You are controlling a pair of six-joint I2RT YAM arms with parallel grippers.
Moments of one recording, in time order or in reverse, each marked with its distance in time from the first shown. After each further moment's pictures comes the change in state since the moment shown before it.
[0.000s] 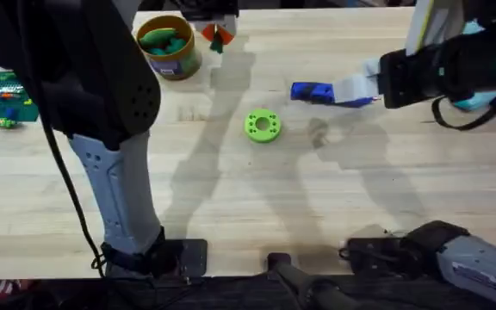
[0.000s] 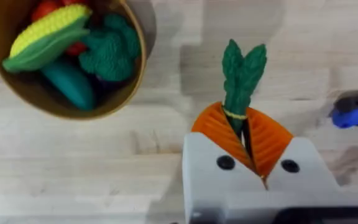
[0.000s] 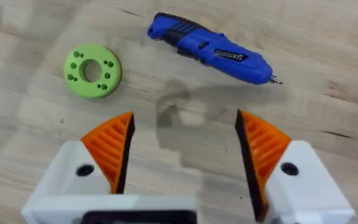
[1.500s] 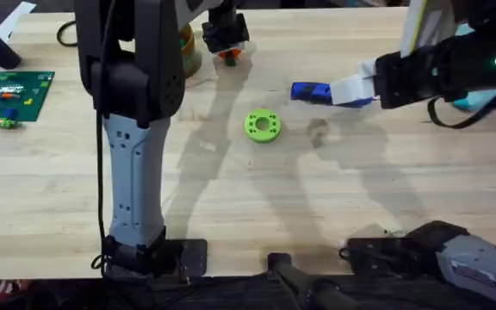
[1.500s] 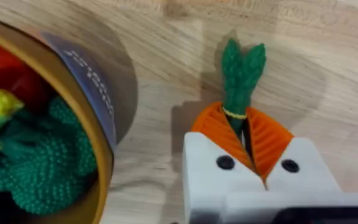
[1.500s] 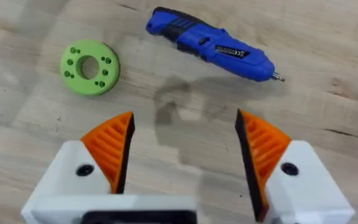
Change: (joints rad) left arm 0.004 0.216 -0.154 0.488 -0.045 -0.273; right arm 0.000 0.023 0.000 -0.005 0.000 0.000
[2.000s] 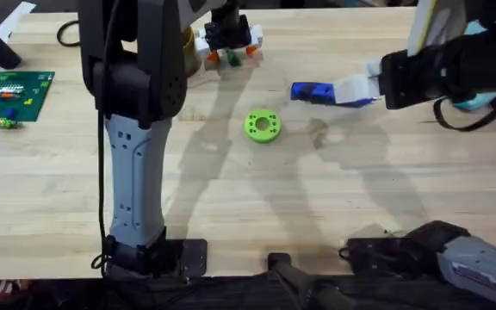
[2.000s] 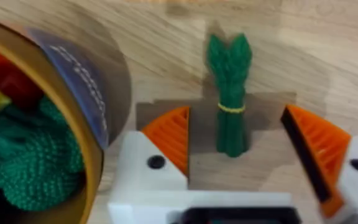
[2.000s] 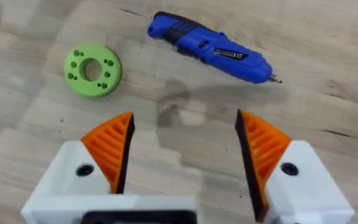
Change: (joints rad) left arm -0.011 0.000 -0.001 -0.006 -0.004 0.009; right arm 0.000 -0.029 0.000 -0.001 0.000 0.000
